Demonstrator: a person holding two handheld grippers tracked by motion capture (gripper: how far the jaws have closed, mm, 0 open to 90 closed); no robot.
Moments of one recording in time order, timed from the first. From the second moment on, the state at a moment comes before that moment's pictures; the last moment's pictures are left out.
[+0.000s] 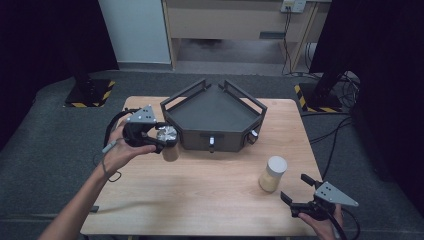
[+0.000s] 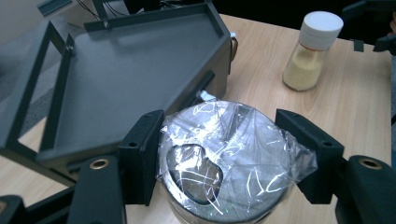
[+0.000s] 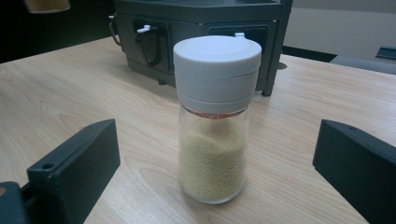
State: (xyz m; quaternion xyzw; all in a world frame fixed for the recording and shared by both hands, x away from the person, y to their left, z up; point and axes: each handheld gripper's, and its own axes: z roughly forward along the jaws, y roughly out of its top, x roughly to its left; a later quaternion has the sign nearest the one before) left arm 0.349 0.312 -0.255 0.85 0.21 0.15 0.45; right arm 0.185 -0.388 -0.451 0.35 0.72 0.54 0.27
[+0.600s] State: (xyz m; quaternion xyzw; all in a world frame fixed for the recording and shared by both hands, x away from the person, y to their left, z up) left arm 0.402 0.281 -0.216 0.84 0.23 0.17 0.46; right arm 0.186 -0.389 -0.452 0.35 0.72 0.55 0.26
